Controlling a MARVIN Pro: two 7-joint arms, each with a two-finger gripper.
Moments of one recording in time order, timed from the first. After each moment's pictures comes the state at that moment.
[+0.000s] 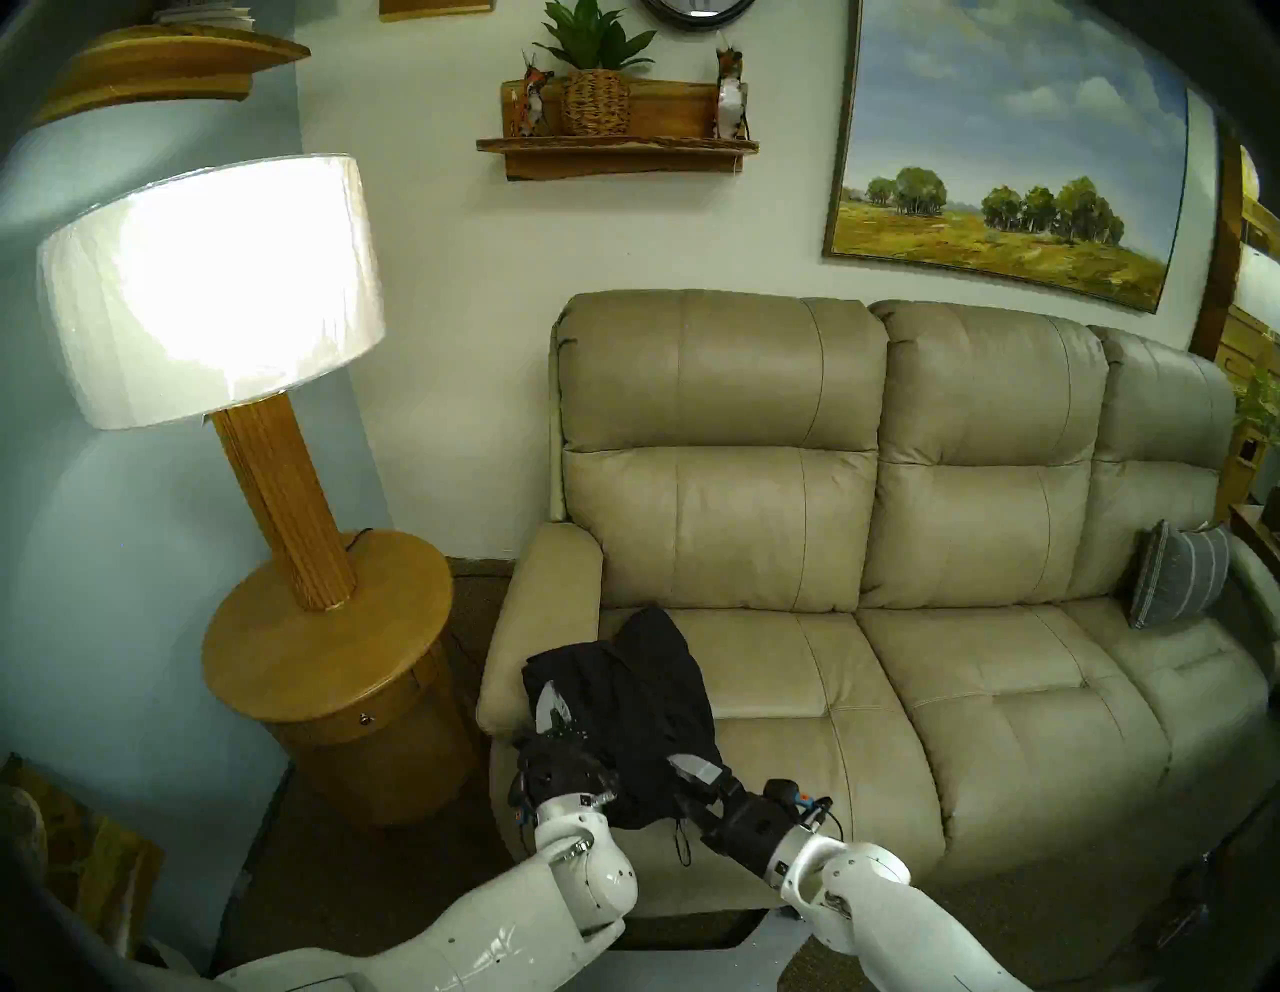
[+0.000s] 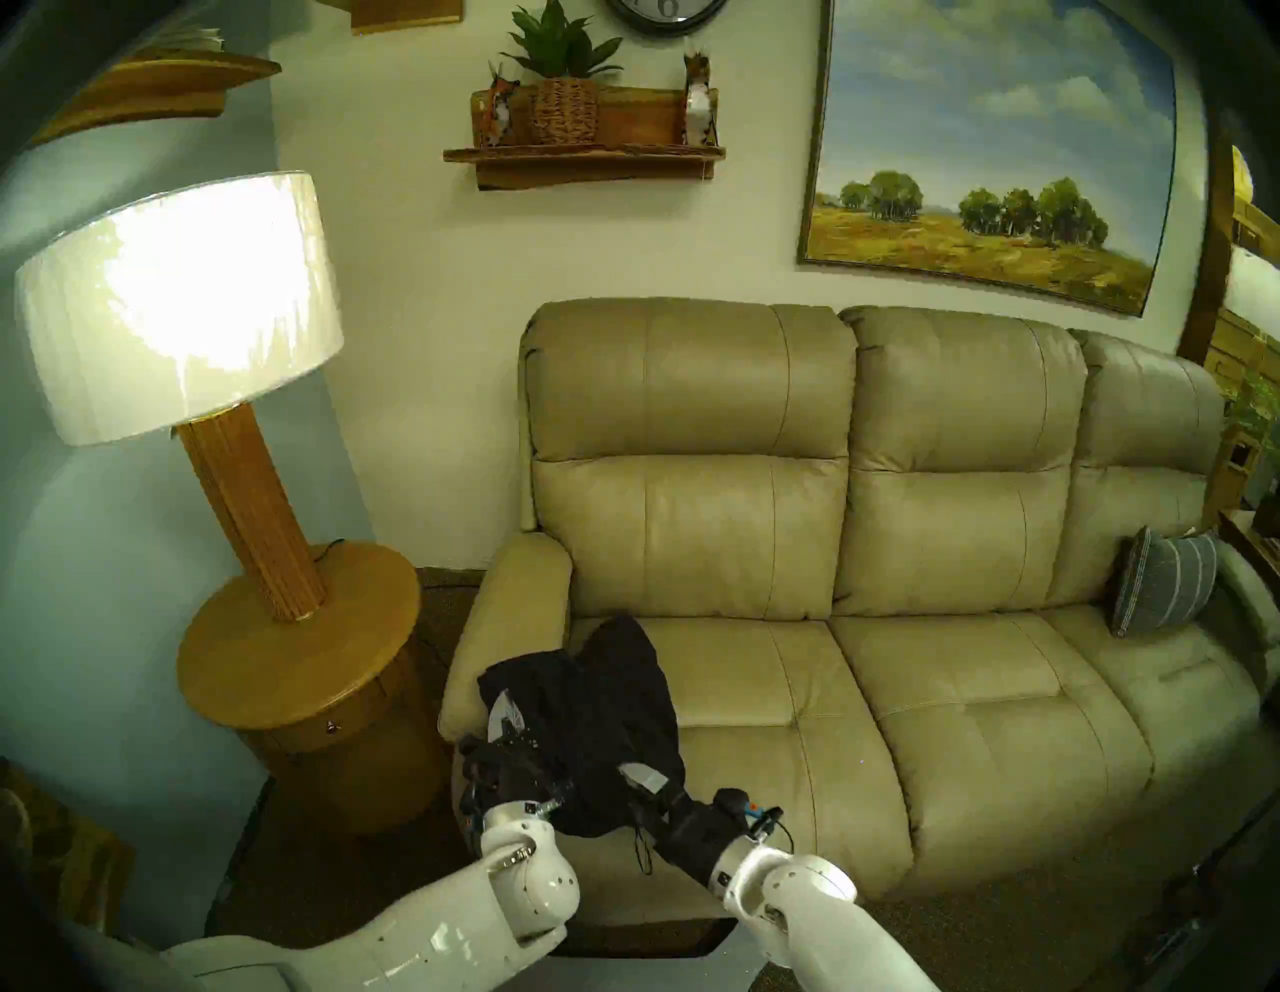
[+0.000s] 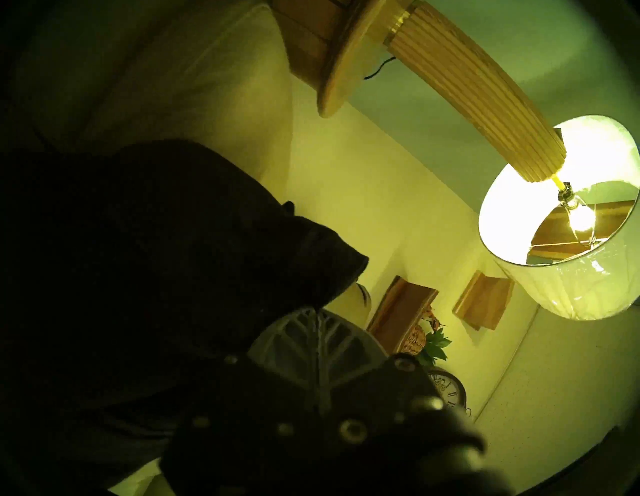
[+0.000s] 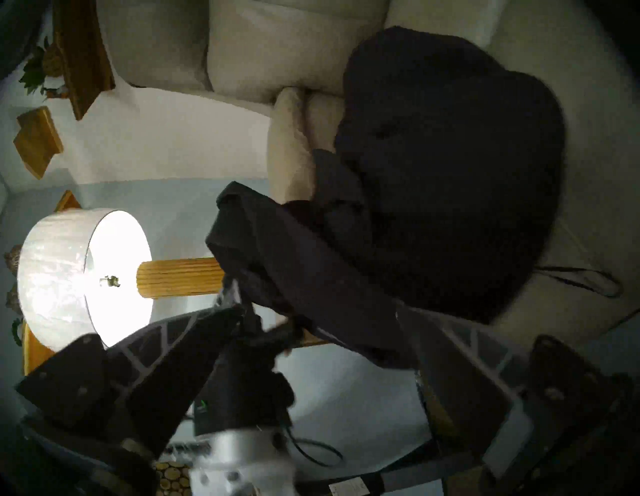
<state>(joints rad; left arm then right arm) 1.41 -1.41 -0.74 -0.95 -2.88 -0.20 -1.10 -1.78 -1.22 1.20 -1.23 1.51 0.43 0.42</state>
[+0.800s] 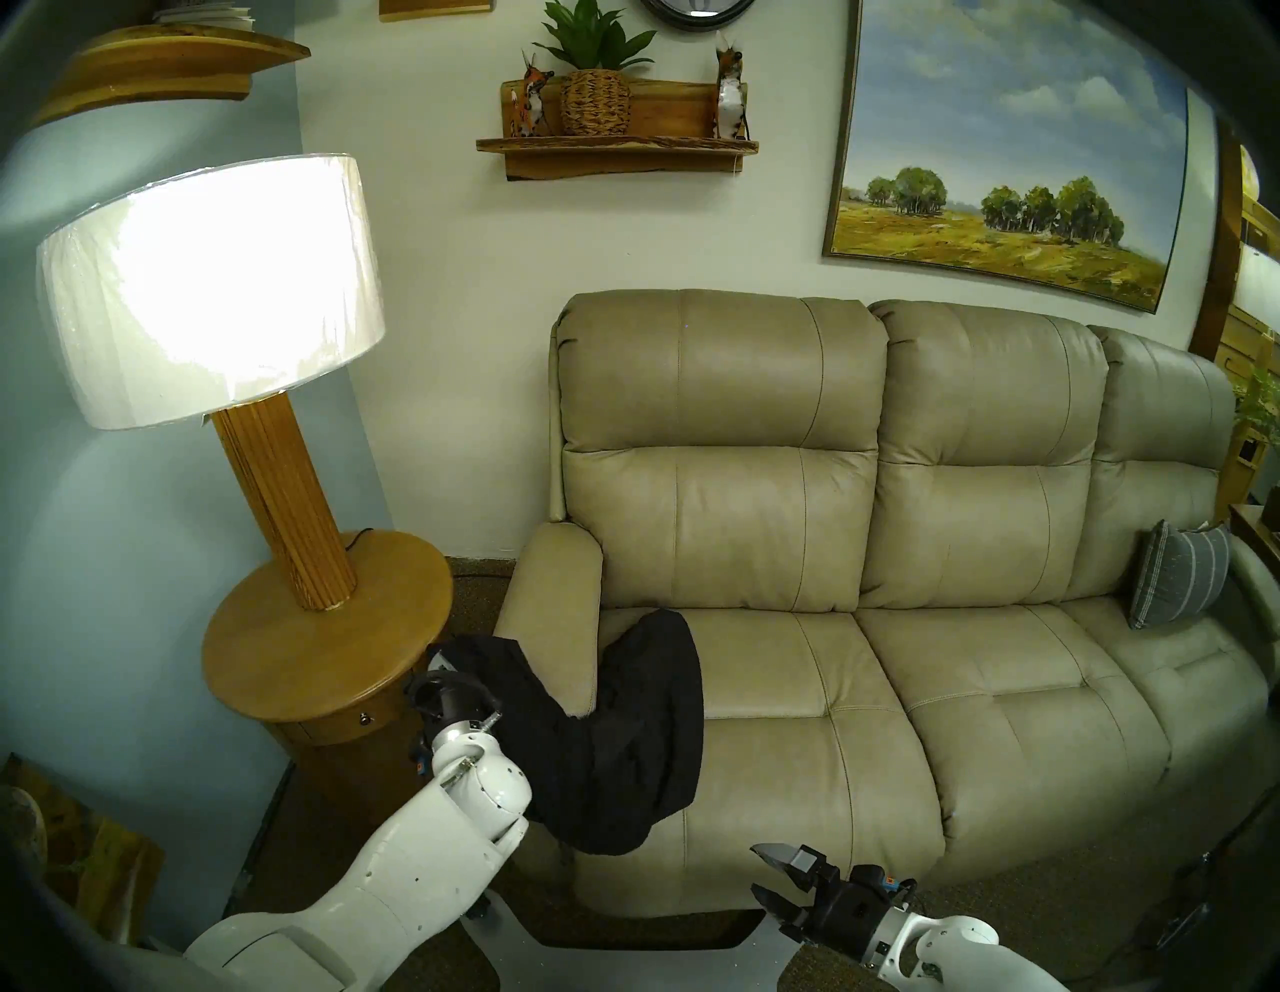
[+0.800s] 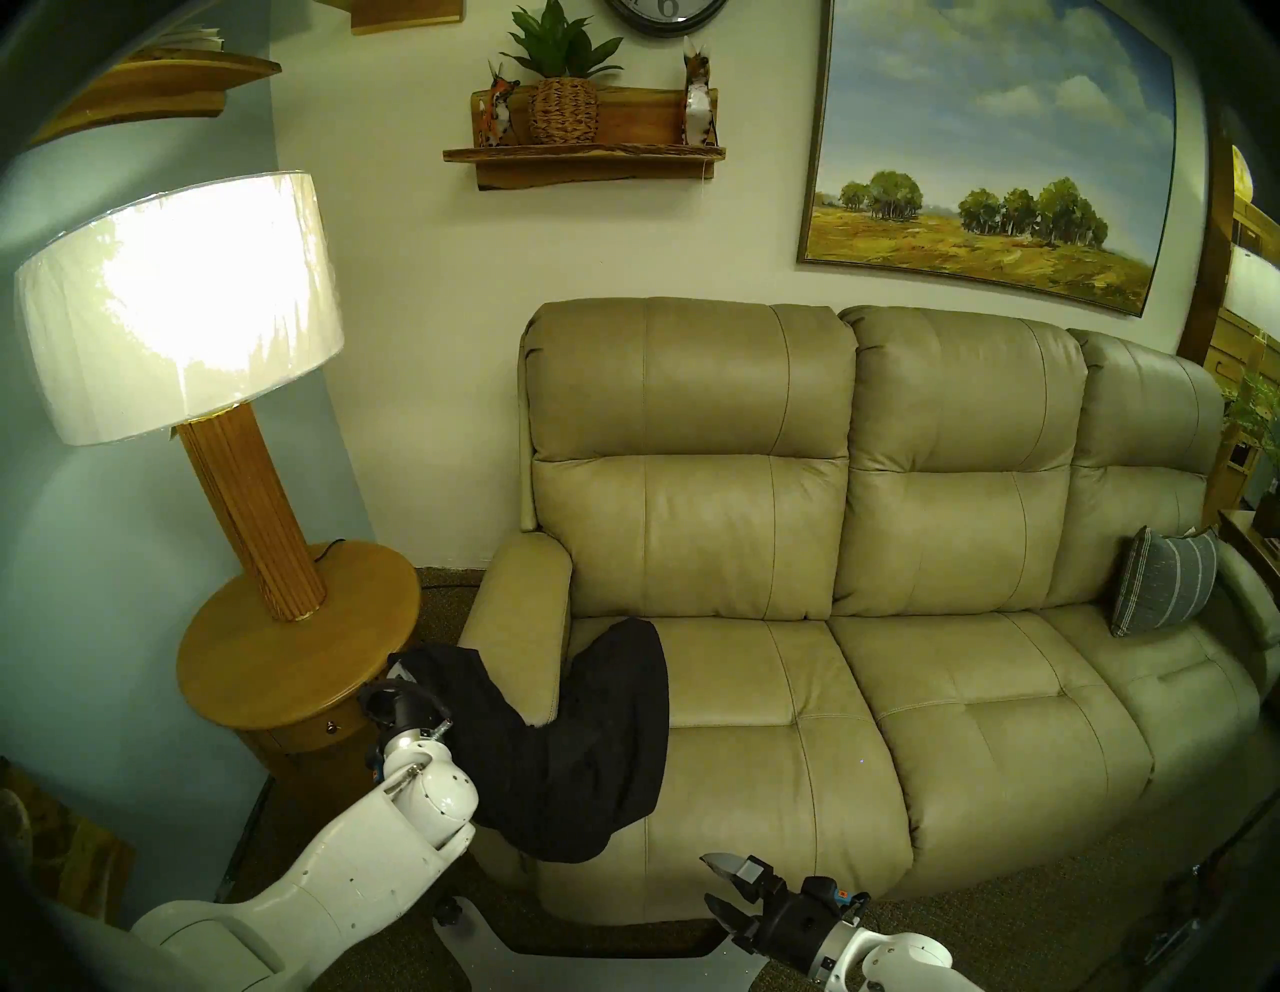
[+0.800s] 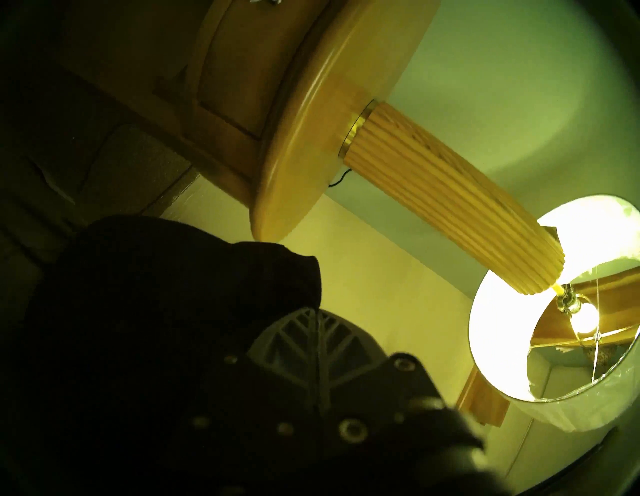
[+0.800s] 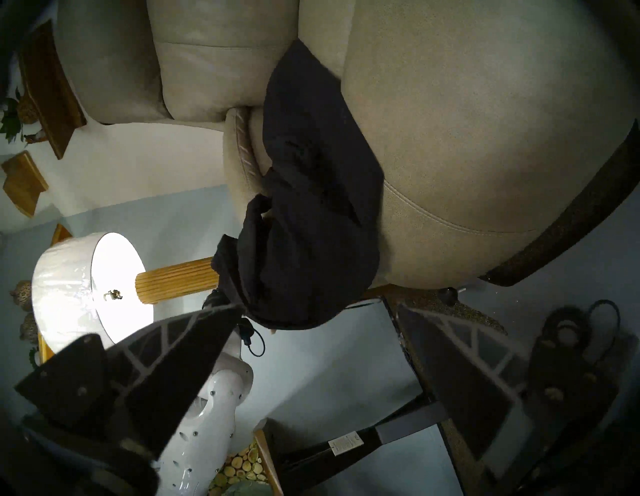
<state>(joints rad) 1.40 -1.34 -1.15 -0.92 -2.88 -0.22 -0.78 -1.93 -1.09 1.28 -1.18 1.58 0.55 0.62</state>
